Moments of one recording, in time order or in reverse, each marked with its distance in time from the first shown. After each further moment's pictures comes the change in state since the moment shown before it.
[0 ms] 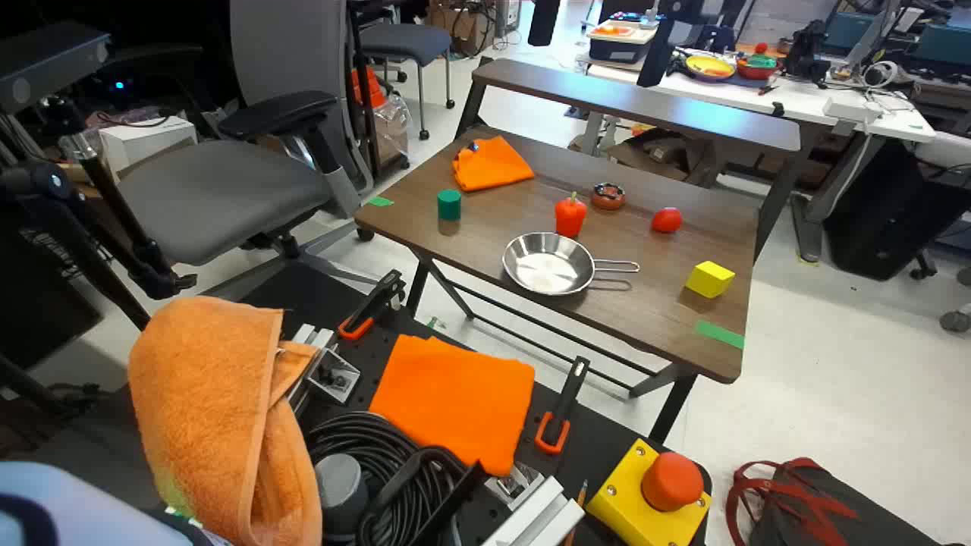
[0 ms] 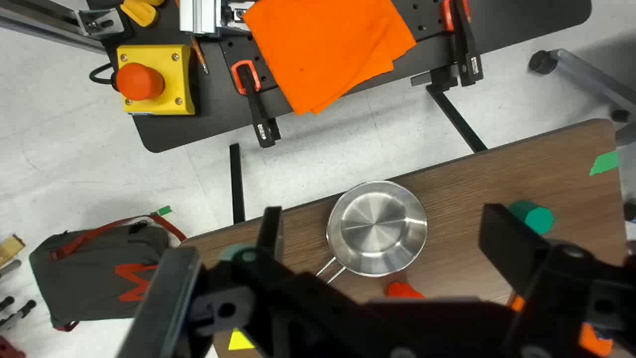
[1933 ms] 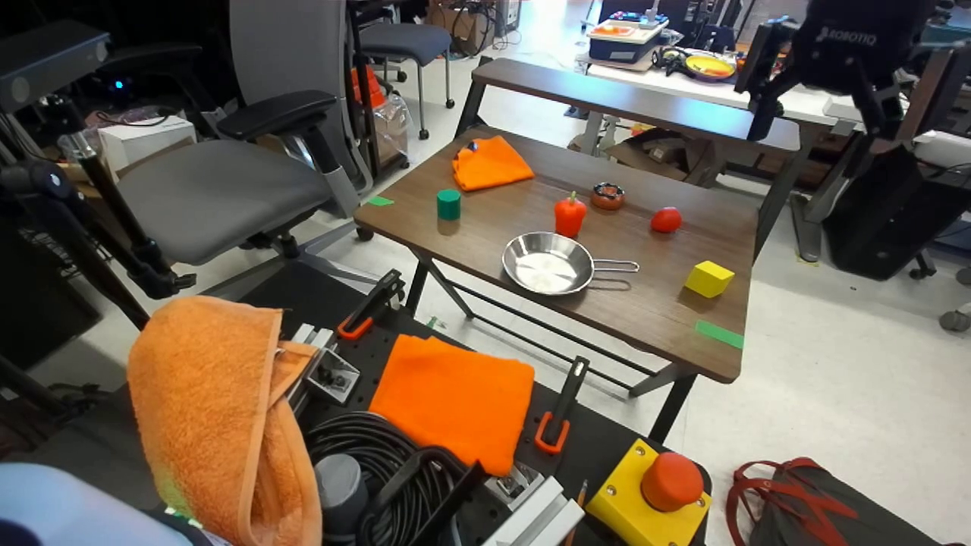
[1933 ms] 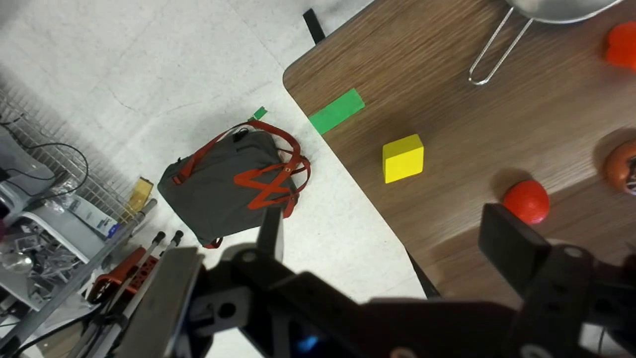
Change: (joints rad) arm -0.113 0.547 -0.091 0.324 -0.197 0.424 0.271
